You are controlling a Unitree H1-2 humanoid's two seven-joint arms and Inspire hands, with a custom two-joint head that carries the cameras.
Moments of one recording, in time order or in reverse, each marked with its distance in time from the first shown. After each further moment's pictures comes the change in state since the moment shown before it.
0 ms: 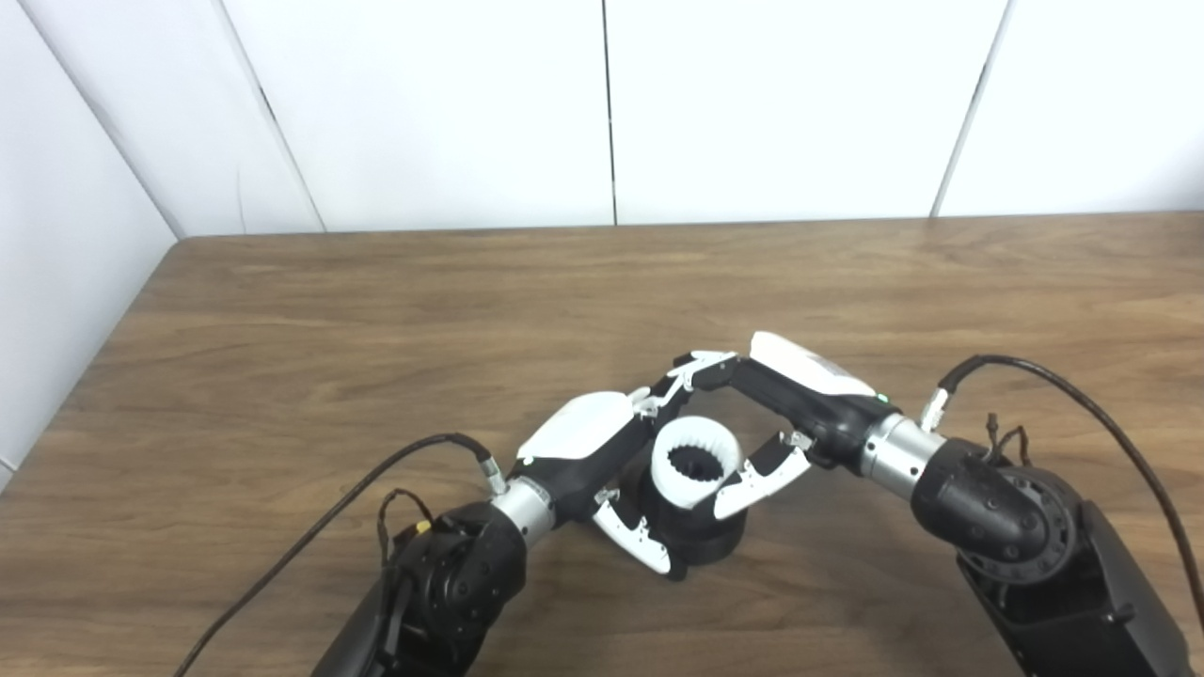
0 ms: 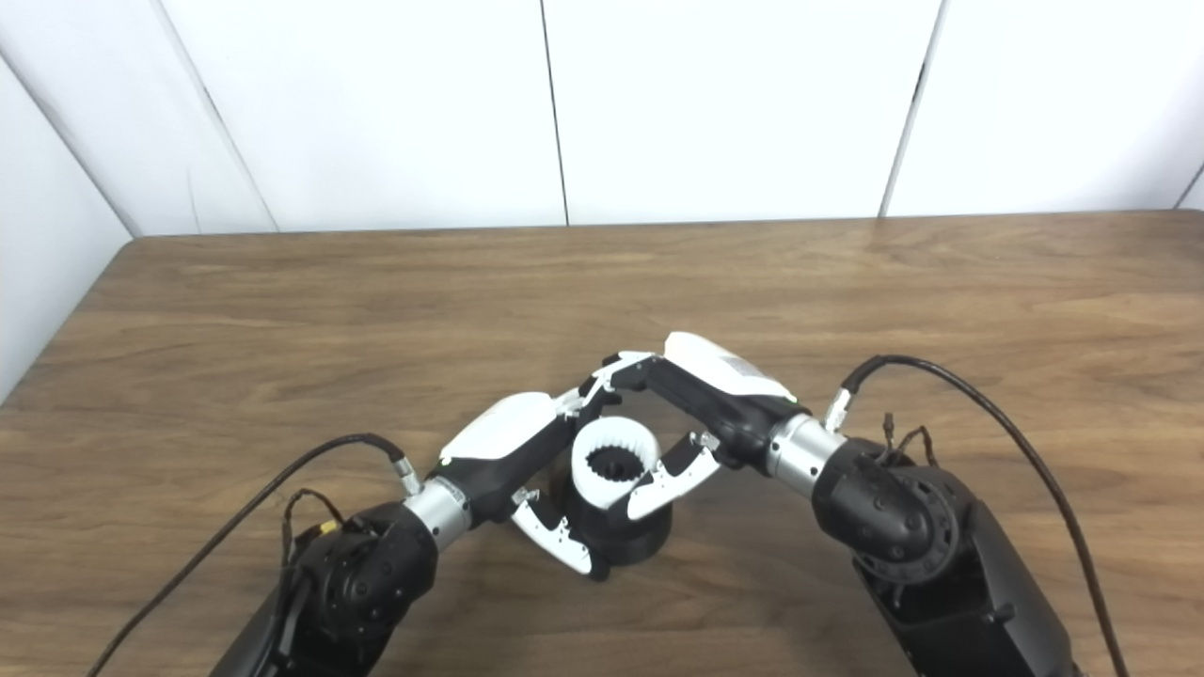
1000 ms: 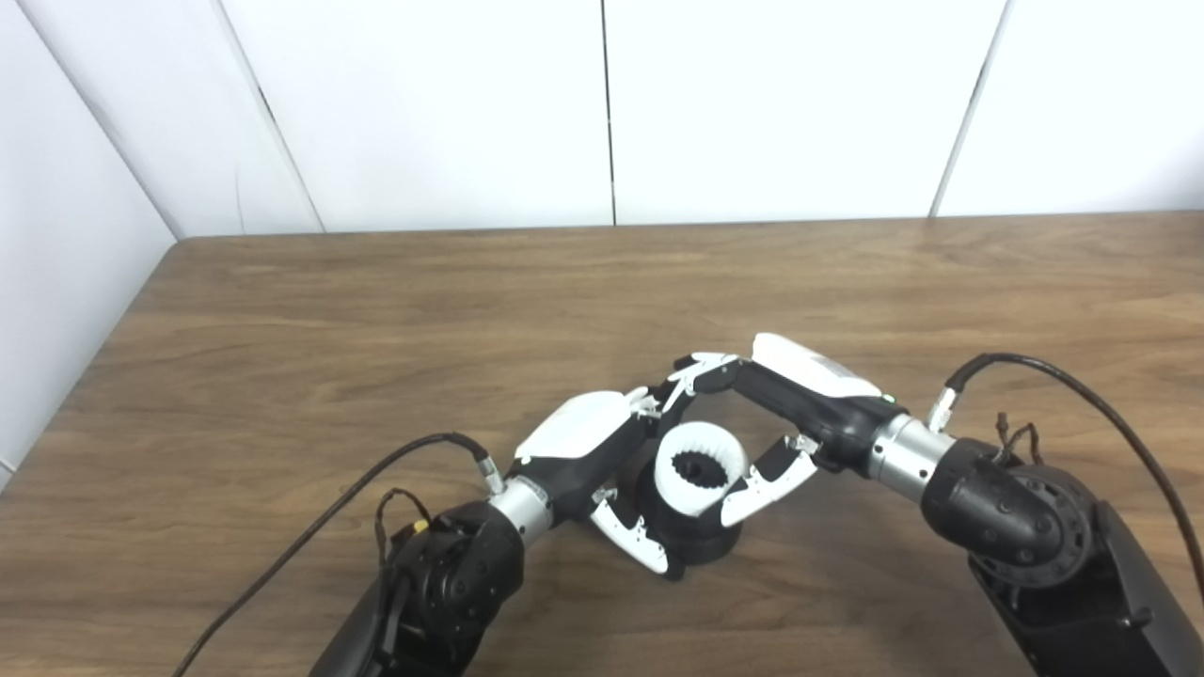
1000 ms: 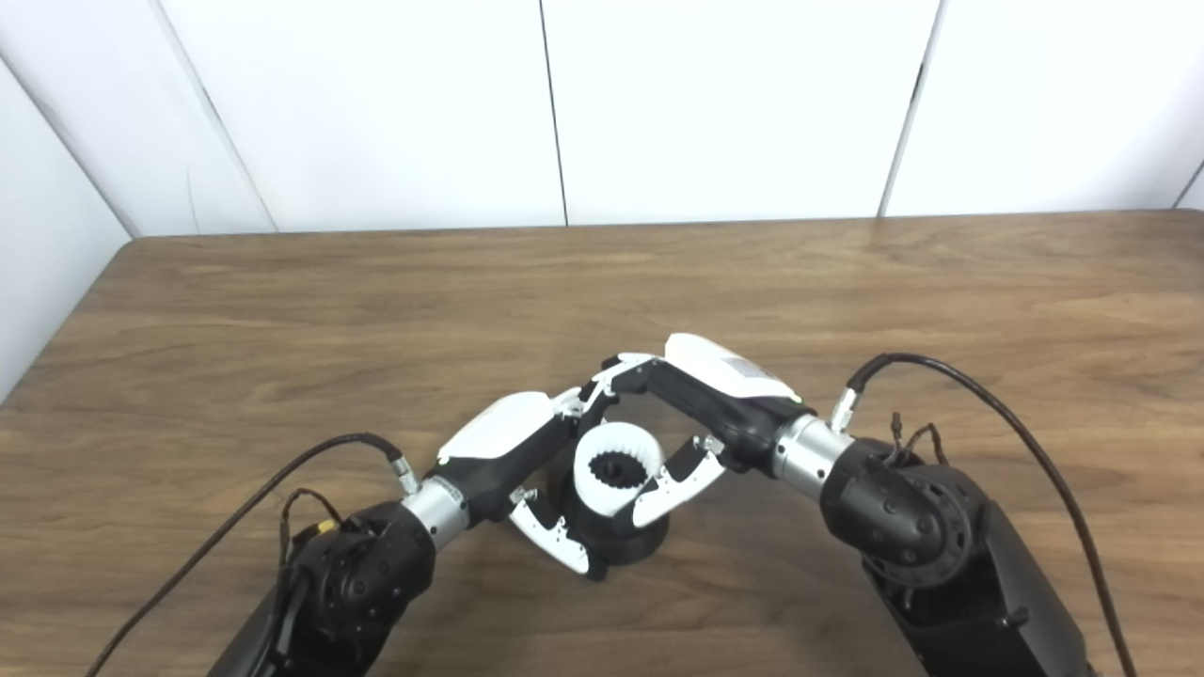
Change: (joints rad) left arm 0.000 0.006 0.003 0.001 -0.005 0.001 0.000; right arm -0.019 -0.013 0.005 -0.030 0.005 -0.003 0.016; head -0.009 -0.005
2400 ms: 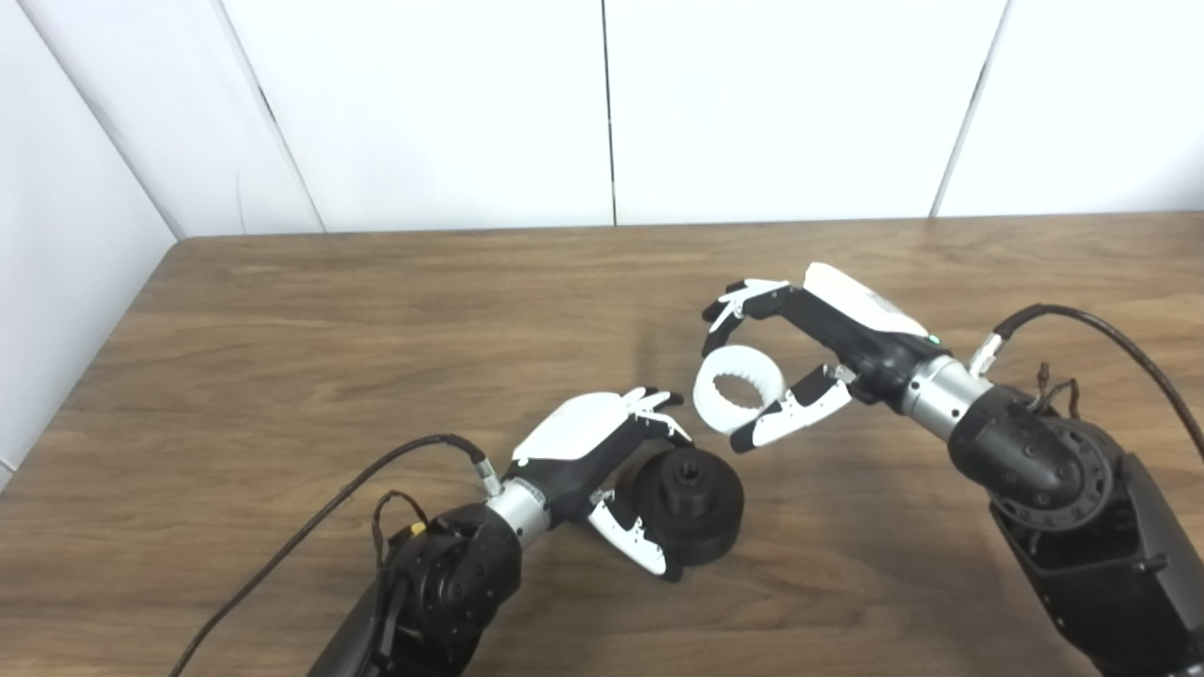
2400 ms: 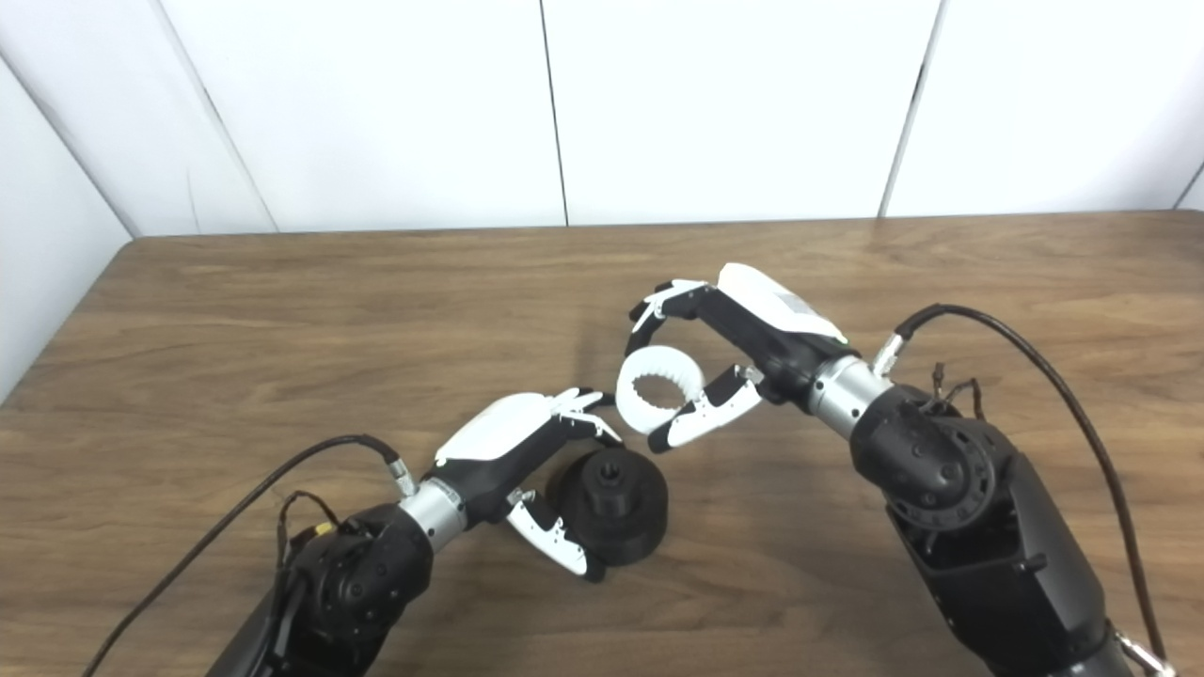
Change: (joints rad) left arm 0.005 0.005 0.003 0.000 -0.004 -0.003 0.007; right arm -0.064 -0.030 -0.069 0.062 0.003 -0.011 -0.078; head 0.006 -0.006
